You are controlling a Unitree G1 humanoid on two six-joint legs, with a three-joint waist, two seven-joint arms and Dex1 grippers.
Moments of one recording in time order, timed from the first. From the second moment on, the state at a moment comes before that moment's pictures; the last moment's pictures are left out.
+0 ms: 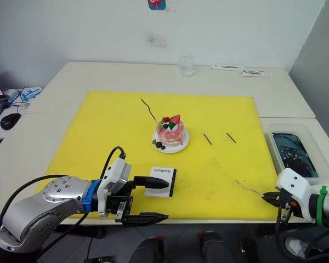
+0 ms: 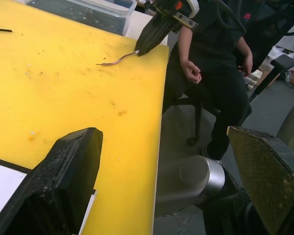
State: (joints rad) left arm -0.11 0.80 -0.05 -0.63 -0.77 0.71 -1.00; right arm 0.35 -1.05 -0.34 -0.50 0.37 0.61 0.99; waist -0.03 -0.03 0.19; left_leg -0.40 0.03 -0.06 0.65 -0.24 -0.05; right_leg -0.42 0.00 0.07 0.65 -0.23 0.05
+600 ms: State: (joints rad) left arm -0.11 0.79 -0.08 -0.63 -0.76 0.71 -0.99; right arm 0.23 -1.23 -0.41 -0.60 0.43 0.85 1.04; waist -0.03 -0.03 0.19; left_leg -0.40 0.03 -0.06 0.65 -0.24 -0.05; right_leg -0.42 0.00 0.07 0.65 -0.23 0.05
